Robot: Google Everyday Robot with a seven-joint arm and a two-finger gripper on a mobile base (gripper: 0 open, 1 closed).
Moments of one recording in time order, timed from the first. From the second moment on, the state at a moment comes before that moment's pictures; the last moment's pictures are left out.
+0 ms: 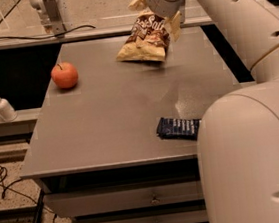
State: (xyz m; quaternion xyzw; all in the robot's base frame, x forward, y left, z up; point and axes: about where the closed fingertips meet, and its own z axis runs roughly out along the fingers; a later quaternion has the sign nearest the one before) arm 0.798 -0.091 0.948 -0.89 0.31 -0.25 0.21
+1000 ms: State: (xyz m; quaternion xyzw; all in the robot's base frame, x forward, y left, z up) arm 0.824 -0.082 0.883 -0.91 0.30 -0.18 0.23
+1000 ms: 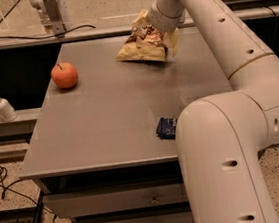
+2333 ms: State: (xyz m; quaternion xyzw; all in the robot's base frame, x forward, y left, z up) arm 0.808 -0.091 0.890 -0.89 0.35 -0.16 0.26
